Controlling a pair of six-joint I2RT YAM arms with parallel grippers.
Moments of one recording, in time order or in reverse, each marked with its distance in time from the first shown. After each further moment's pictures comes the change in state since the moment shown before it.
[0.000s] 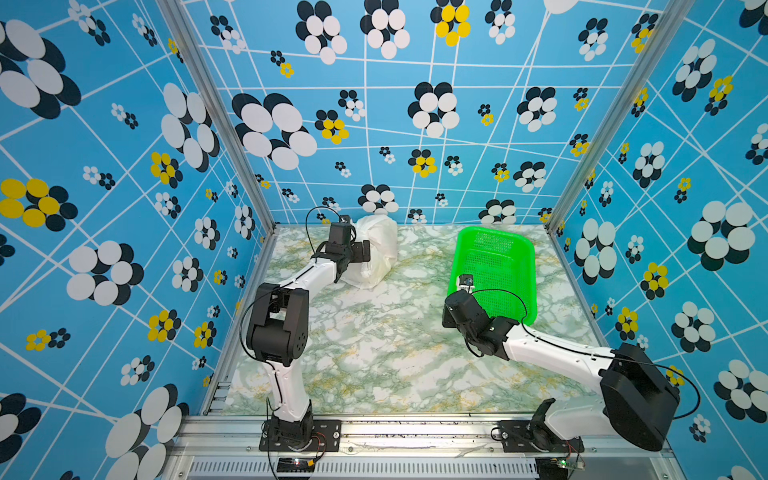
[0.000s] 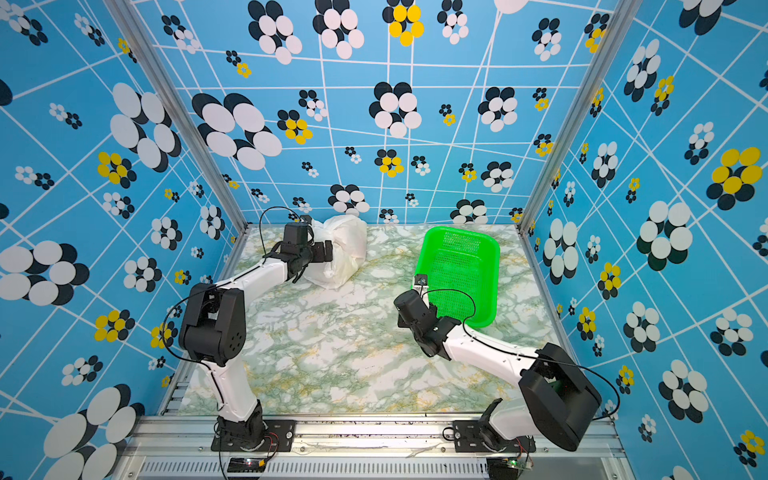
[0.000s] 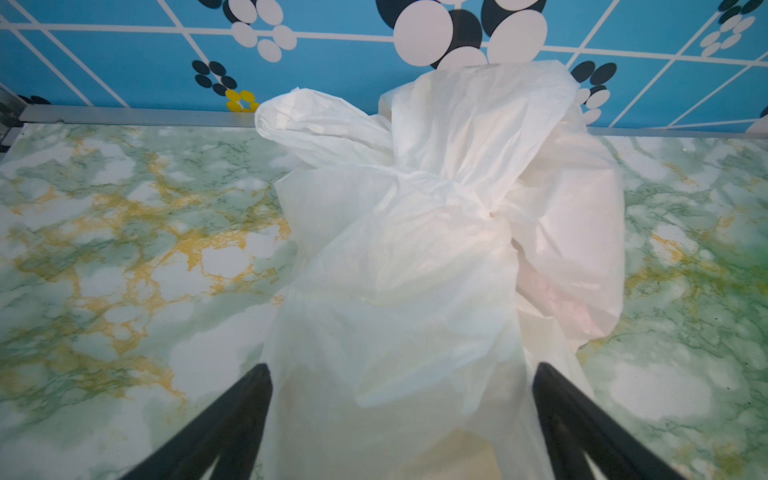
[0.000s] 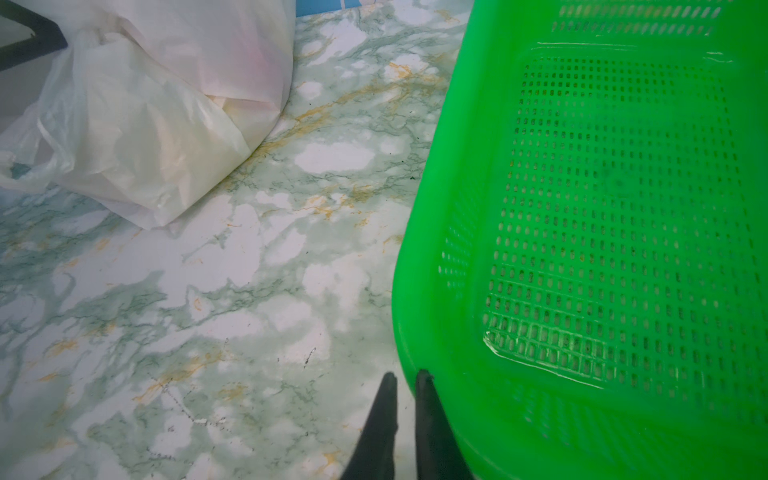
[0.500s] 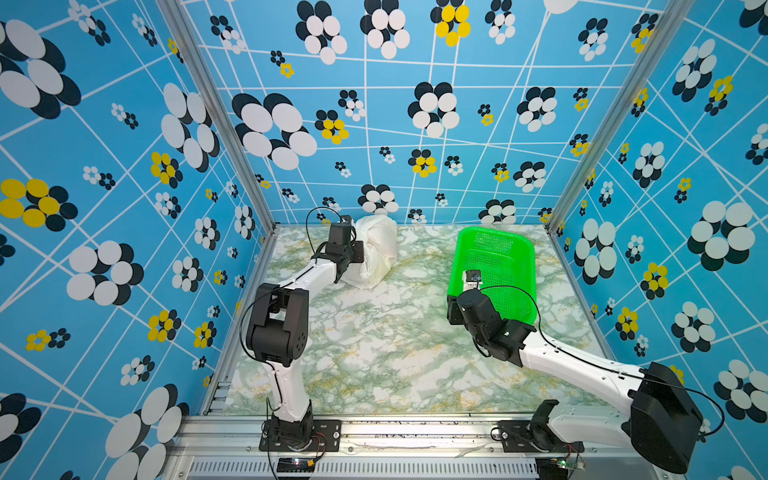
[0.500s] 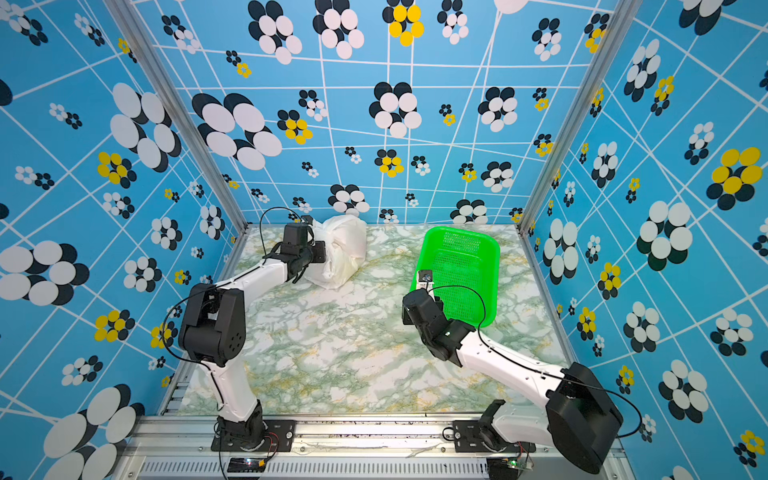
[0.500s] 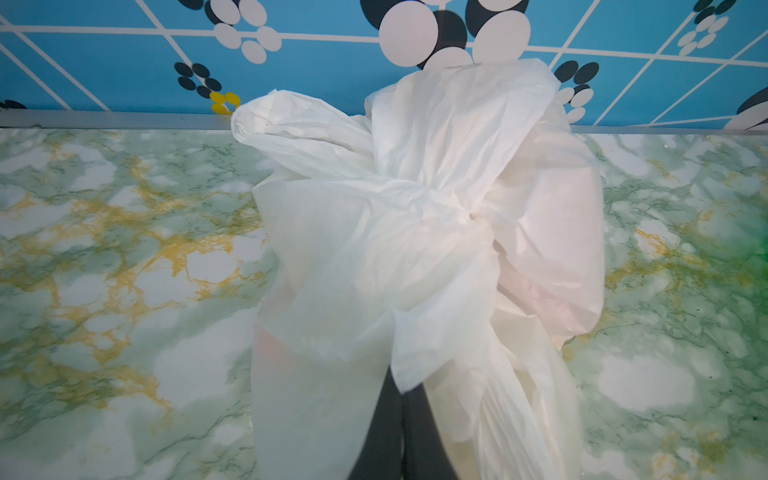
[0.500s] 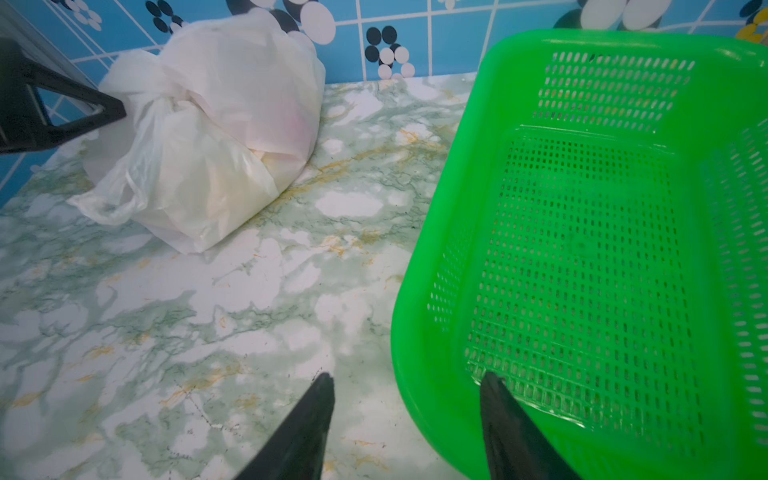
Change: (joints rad) left arm 0.000 -0.007 -0.021 0.028 0.031 0.008; right arm 0.000 -0.122 0.008 0.033 0.032 -0.154
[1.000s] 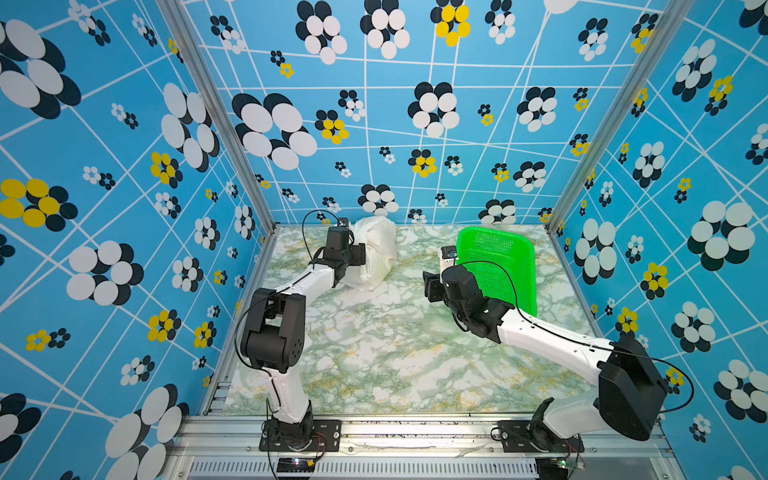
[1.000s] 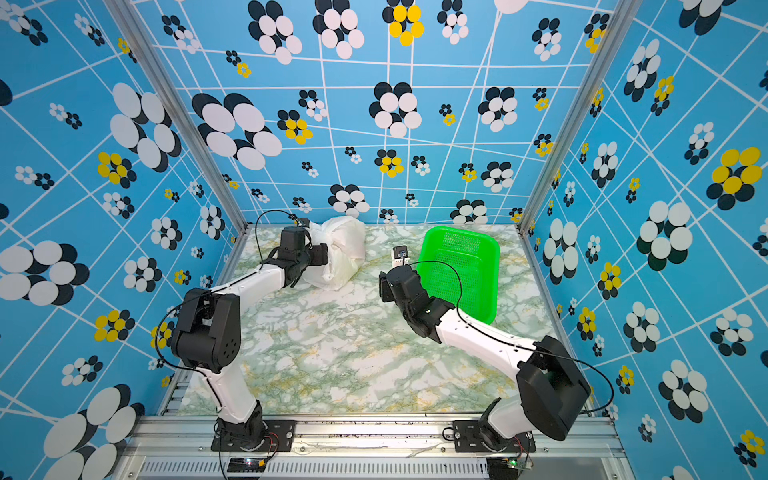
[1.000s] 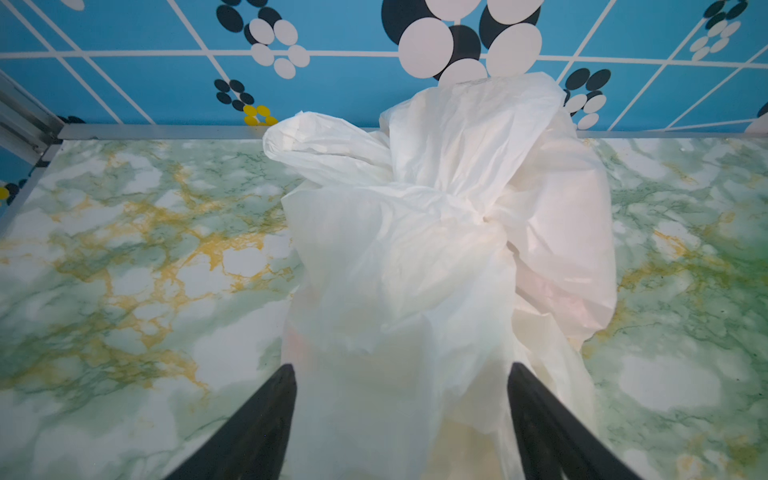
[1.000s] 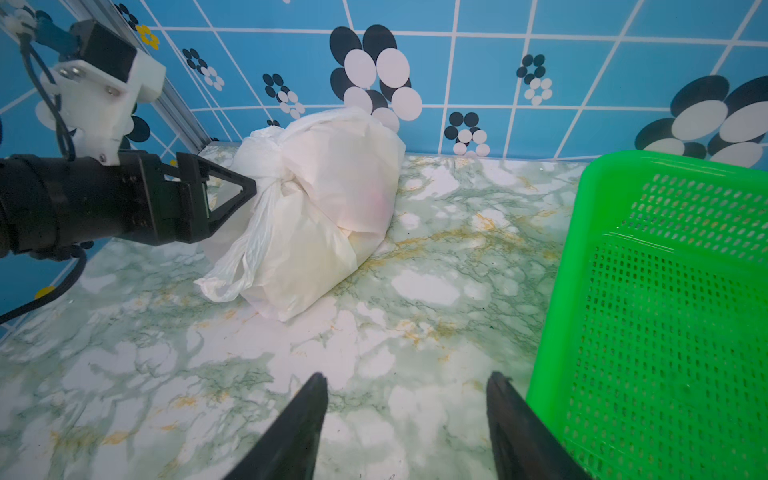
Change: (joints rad) left arm 0.001 -0.043 -0.055 0.042 -0.059 0.030; right arm 0.000 0.218 0.236 0.124 -0.101 -0.131
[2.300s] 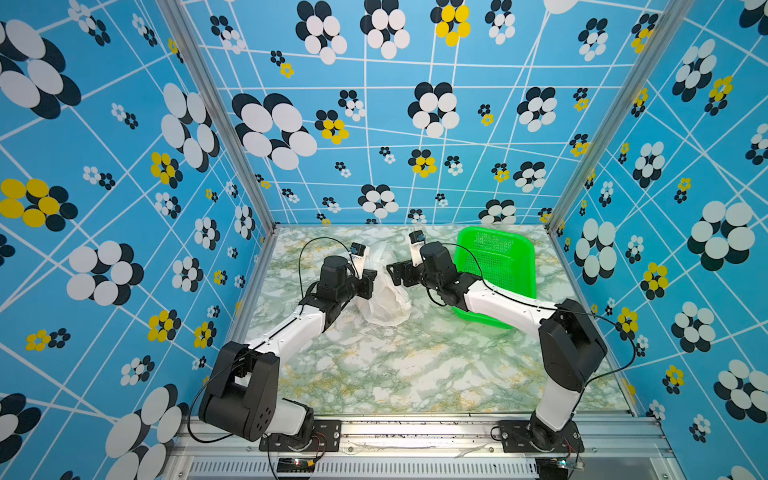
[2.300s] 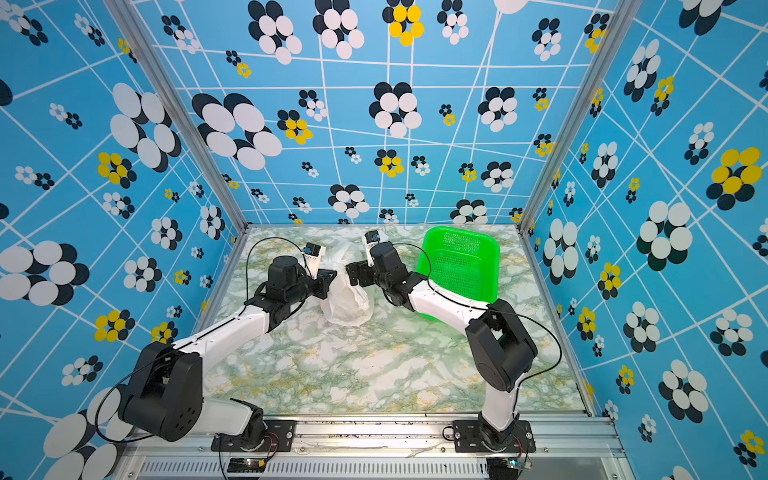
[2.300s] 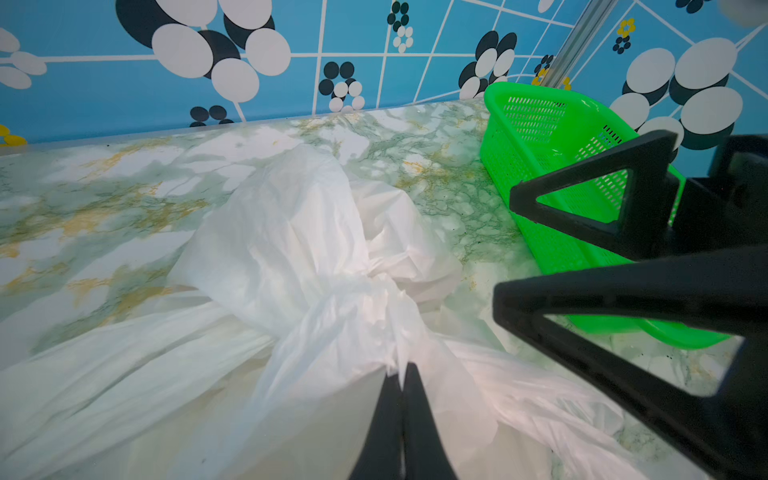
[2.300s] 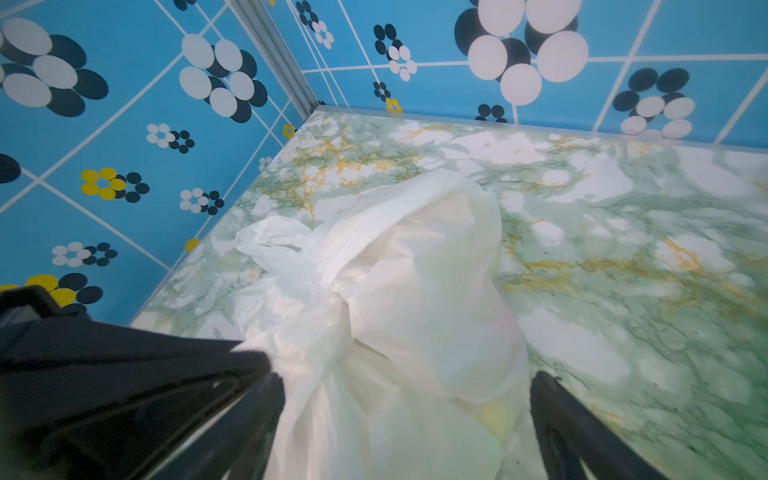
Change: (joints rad) left arm -0.109 -0.431 -0.471 0.191 0.391 0.019; right arm -0.067 0.364 0.352 0.006 -0.409 -0.007
